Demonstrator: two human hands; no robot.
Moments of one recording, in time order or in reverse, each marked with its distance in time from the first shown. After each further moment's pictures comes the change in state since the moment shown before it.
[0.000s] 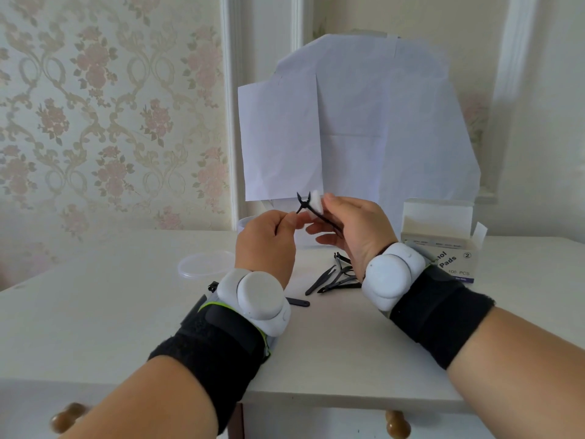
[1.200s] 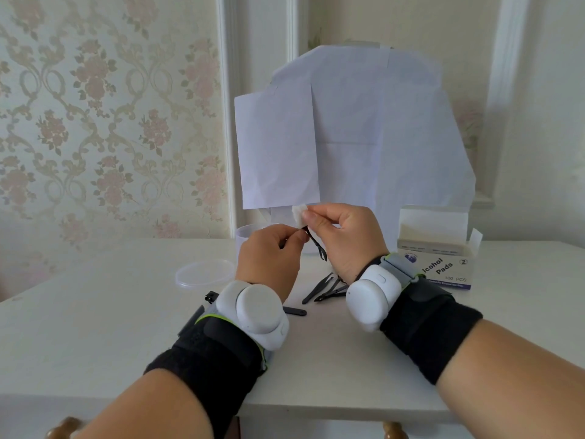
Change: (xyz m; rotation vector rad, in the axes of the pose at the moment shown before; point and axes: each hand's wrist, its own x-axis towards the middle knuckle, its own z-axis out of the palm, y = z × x) left_hand -0.001 -0.002 0.004 0.057 -0.070 0.056; right_hand 0.000 0.007 0.001 -0.392 0.076 -0.346
